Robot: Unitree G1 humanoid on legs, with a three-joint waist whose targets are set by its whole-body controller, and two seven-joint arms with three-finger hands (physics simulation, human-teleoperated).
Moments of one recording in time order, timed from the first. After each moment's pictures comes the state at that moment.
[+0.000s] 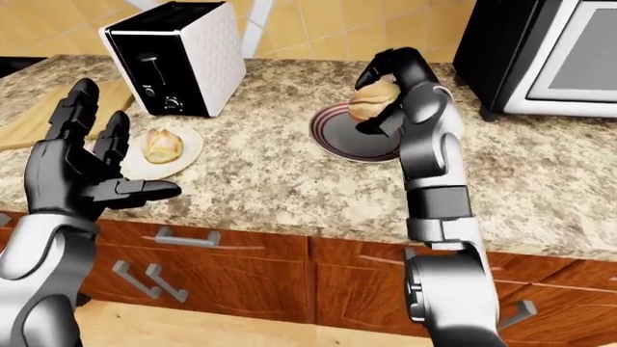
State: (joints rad) left arm -0.32 0.23 0.28 -0.63 -0.32 0.72 0.08; right arm -1.02 -0.38 -0.09 0.43 -0.63 0.46 0.34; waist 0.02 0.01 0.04
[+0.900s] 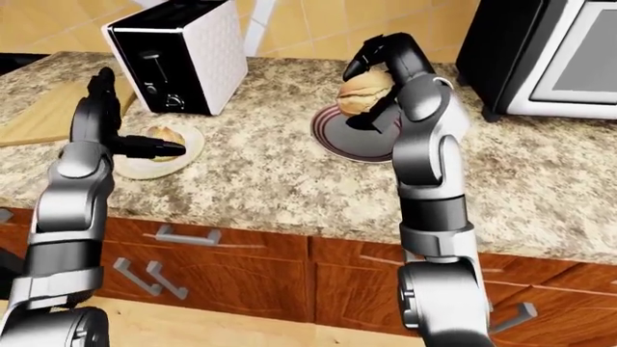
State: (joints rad) left arm -0.77 0.40 0.19 0.32 0.14 0.41 -0.01; right arm -0.99 -0.34 -0.08 0.17 -0.68 0.58 0.46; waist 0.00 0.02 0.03
